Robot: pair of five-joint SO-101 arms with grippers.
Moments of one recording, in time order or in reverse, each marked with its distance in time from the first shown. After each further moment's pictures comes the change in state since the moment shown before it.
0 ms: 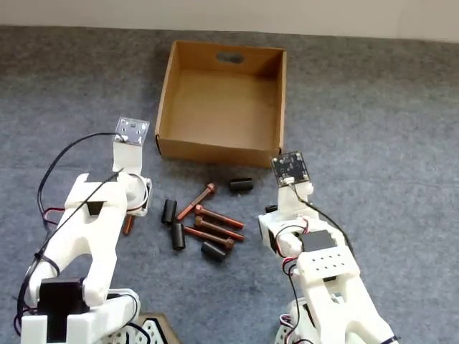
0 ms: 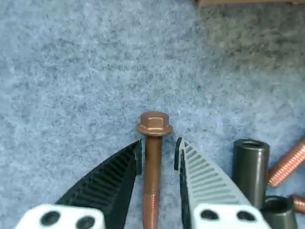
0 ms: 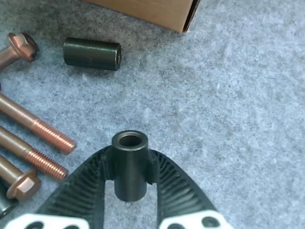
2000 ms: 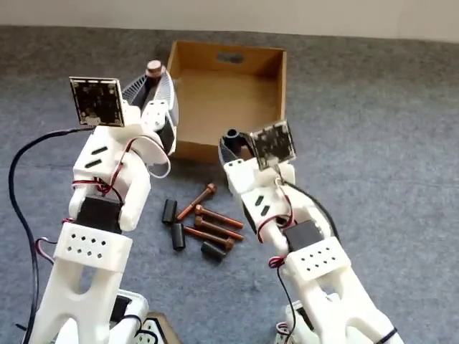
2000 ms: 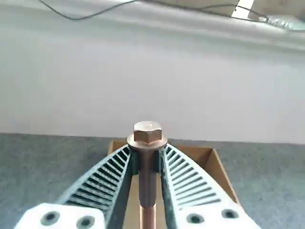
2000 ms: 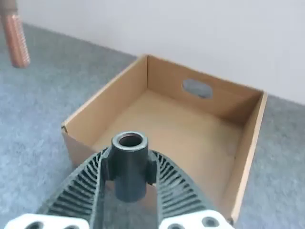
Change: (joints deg) left arm 14.9 -35.7 -6.0 -27.3 20.0; right arm -10.9 0.0 -9.1 -33.1 0.0
